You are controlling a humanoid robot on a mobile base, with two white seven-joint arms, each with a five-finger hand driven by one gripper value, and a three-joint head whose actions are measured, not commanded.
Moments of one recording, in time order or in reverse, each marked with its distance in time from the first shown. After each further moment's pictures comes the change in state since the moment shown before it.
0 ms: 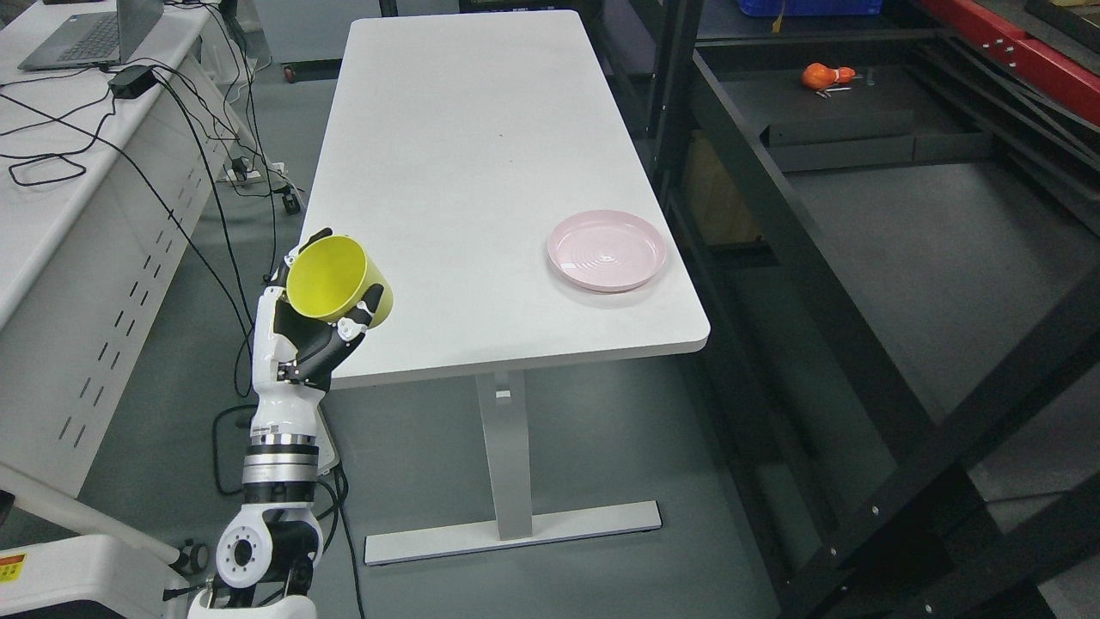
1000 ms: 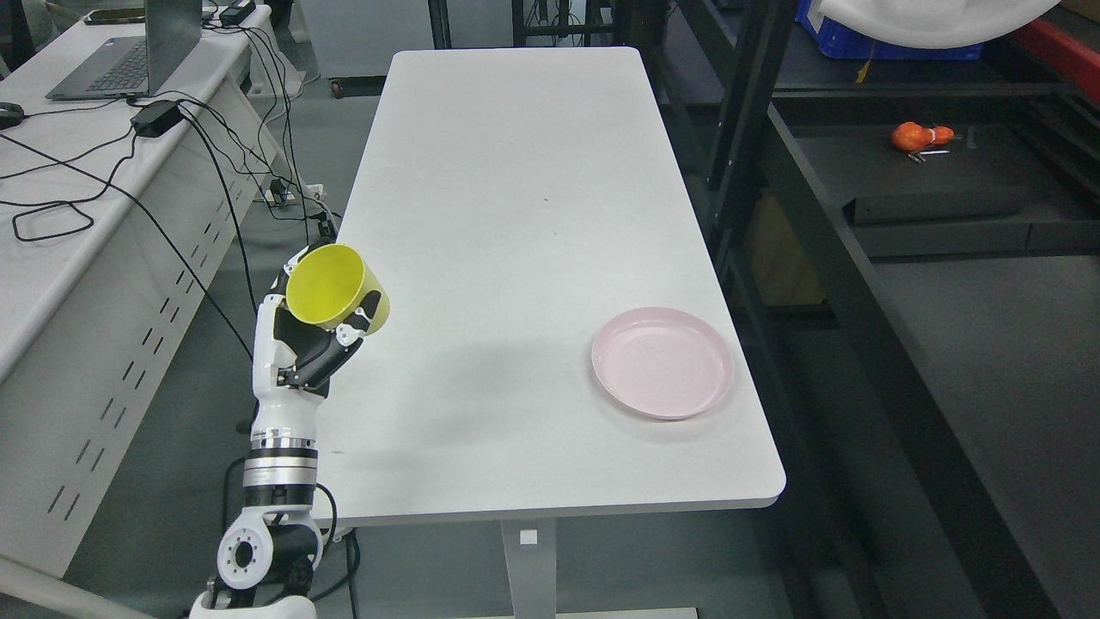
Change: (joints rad) left arm -0.003 0.000 0.009 0.037 0.000 -0.009 -0.004; right arm 0.000 0.000 0.000 0.000 0.000 0.000 0.000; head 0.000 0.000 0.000
